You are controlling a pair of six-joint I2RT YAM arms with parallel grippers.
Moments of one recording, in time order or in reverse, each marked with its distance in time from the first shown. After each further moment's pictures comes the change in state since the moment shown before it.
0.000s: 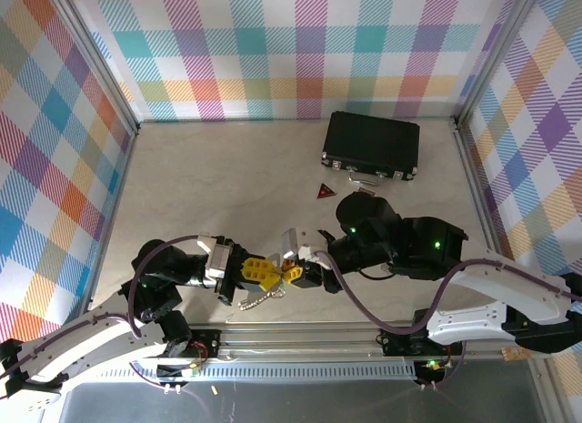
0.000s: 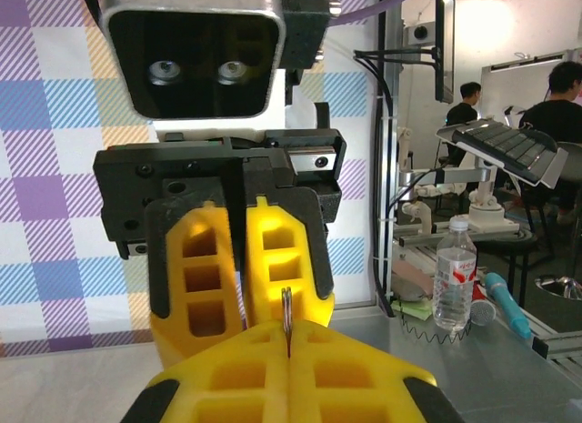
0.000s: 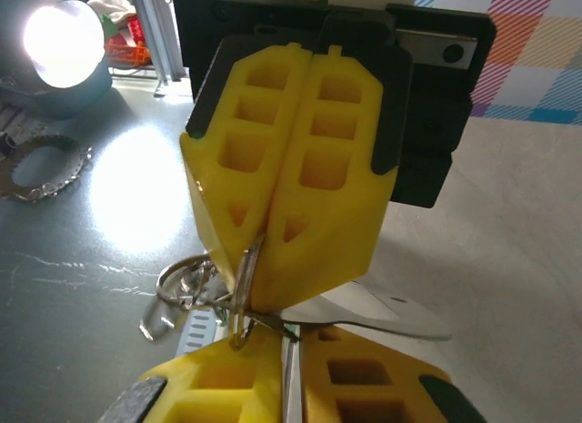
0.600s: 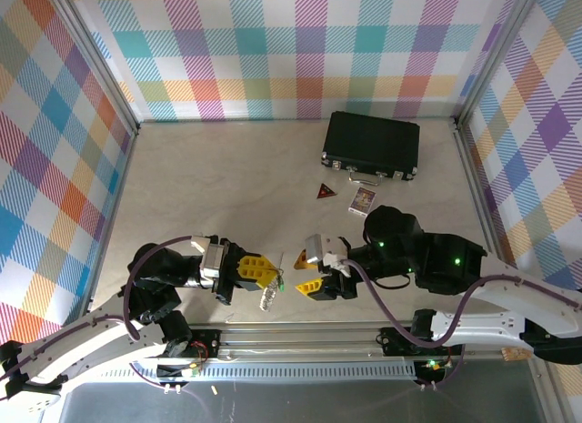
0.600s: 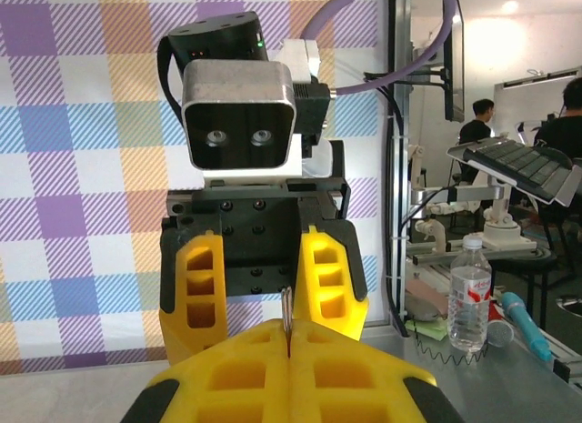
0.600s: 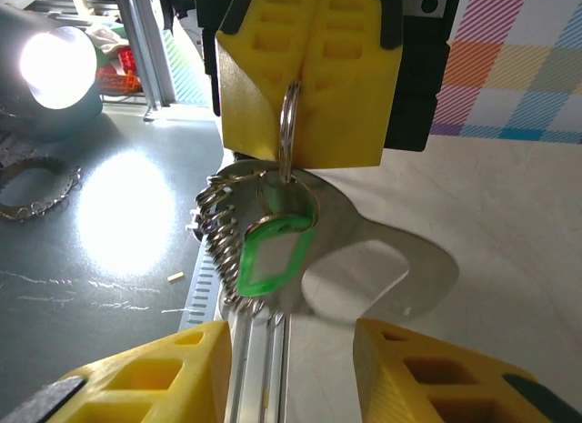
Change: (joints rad) left arm 0.000 -0.020 -0.027 0.057 -0.045 -0.019; right arm -0.005 -0.184 -0.221 0.149 0.018 0.043
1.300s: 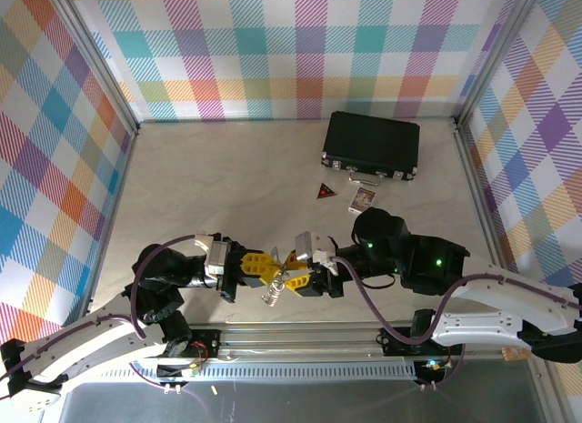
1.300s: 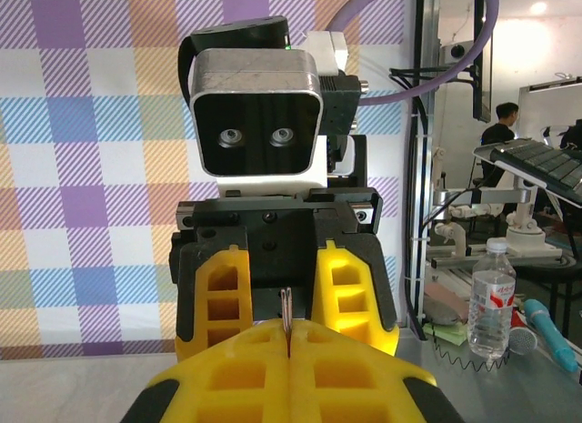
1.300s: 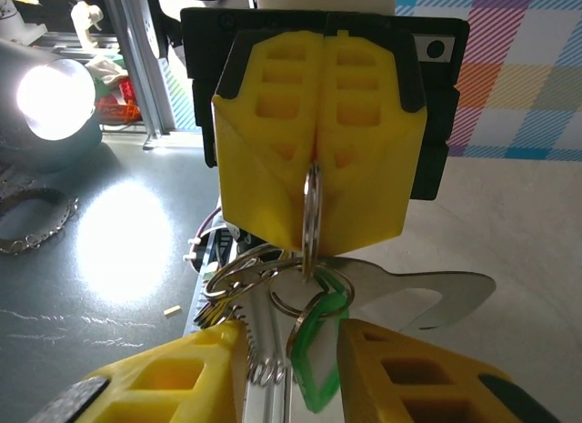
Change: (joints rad) left arm 0.000 0.000 -0.025 0.025 -0.047 -0.003; right arm 0.000 0.029 -0.070 0.164 -0.018 0.050
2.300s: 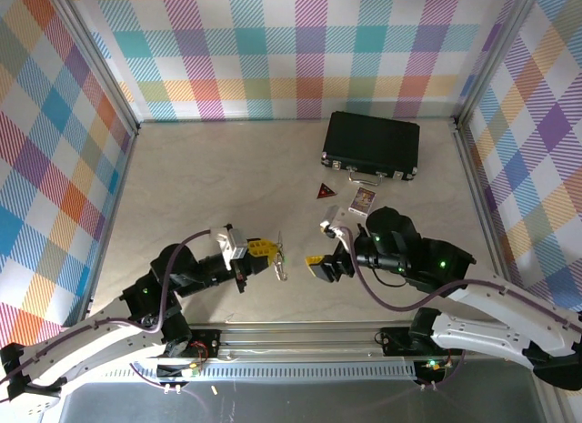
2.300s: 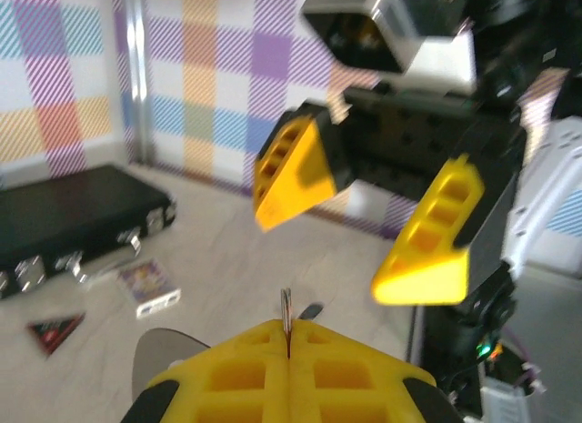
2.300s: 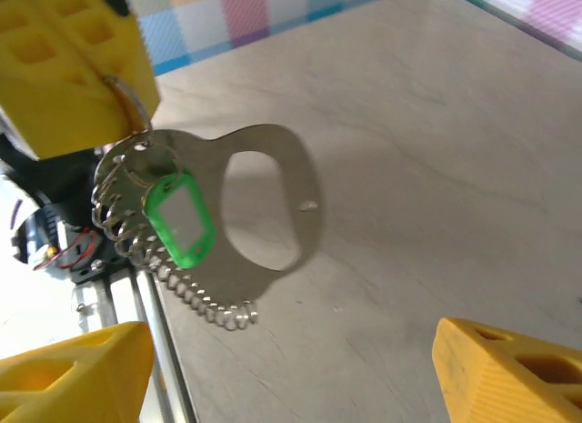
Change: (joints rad) left arm 0.000 -0.029 -0.037 -0.380 -0.443 0.056; right arm -0.220 -0.127 -0.208 -0.056 0.263 0.187
